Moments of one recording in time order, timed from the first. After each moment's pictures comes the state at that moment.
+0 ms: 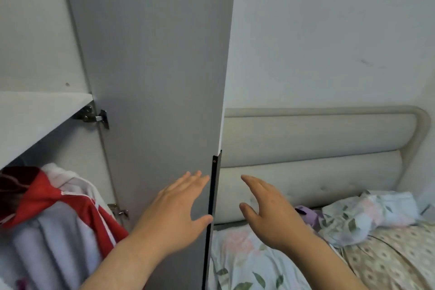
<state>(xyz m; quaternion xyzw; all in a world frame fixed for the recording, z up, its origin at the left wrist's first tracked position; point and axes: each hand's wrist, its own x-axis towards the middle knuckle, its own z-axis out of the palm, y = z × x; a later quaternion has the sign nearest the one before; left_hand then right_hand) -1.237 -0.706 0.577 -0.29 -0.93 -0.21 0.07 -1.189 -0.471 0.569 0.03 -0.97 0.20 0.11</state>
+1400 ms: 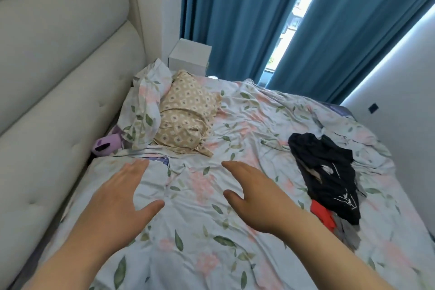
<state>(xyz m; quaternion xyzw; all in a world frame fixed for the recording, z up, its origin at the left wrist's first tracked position) -1.312 -0.397 0.454 -0.64 -0.70 -0.22 -0.23 -1.030 -0.359 0.500 -0.56 -0.80 0.21 0.02</state>
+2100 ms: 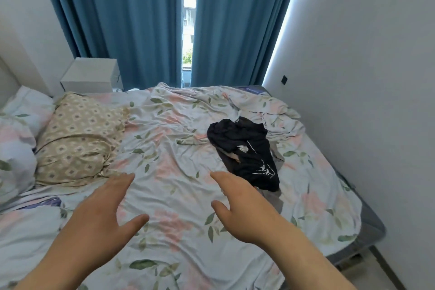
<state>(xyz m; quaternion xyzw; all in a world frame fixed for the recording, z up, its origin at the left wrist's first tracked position) -0.985 -0.385 0.484 -0.77 -0.58 -0.13 -0.23 -0.701 -0.440 0.491 -0.67 -0.70 0.21 0.12</state>
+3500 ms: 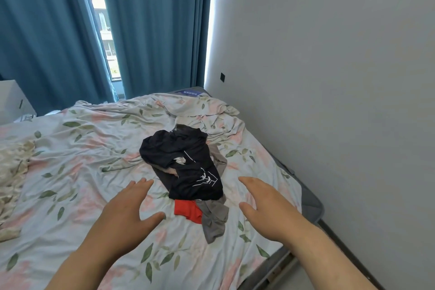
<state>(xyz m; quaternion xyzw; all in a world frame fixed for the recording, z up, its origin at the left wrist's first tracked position) -0.700 -0.339 0.454 -0.84 -0.46 -0.11 -0.28 -0.423 -0.497 0.481 -0.80 -0.55 0.20 0.14</state>
